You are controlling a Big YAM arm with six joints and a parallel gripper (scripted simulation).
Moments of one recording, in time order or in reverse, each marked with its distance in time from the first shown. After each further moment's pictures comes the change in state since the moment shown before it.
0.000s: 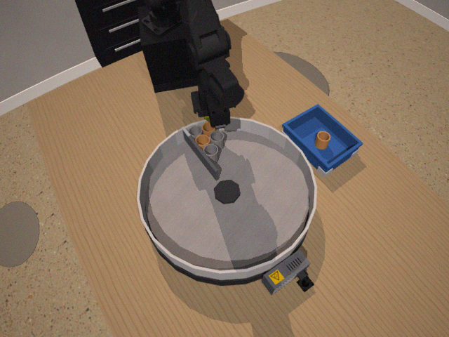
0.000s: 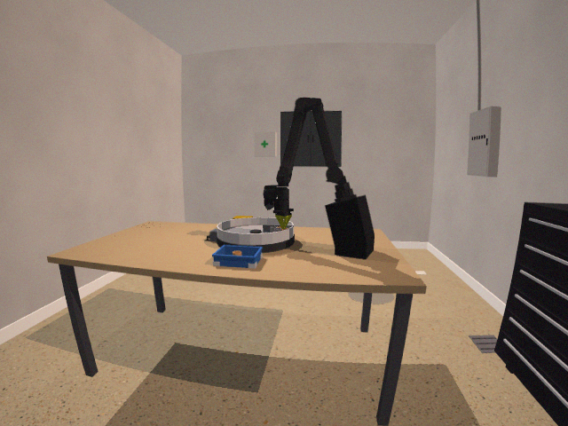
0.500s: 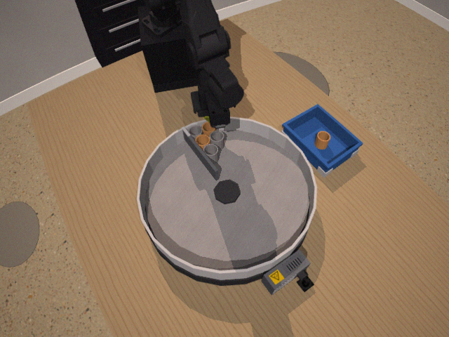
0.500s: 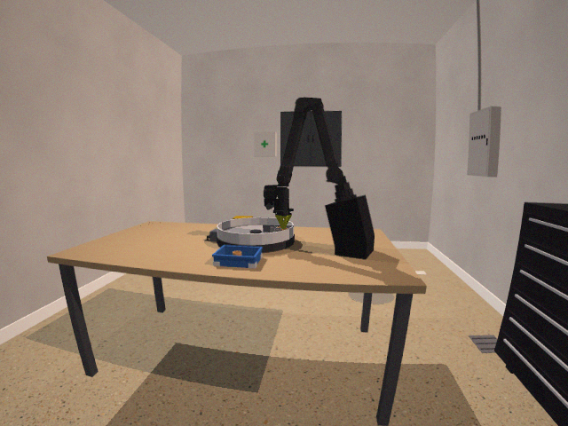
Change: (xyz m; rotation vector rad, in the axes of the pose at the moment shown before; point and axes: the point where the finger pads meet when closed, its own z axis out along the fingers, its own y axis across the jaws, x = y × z) arm -0.001 0.000 -0.001 -0.002 -0.006 0.000
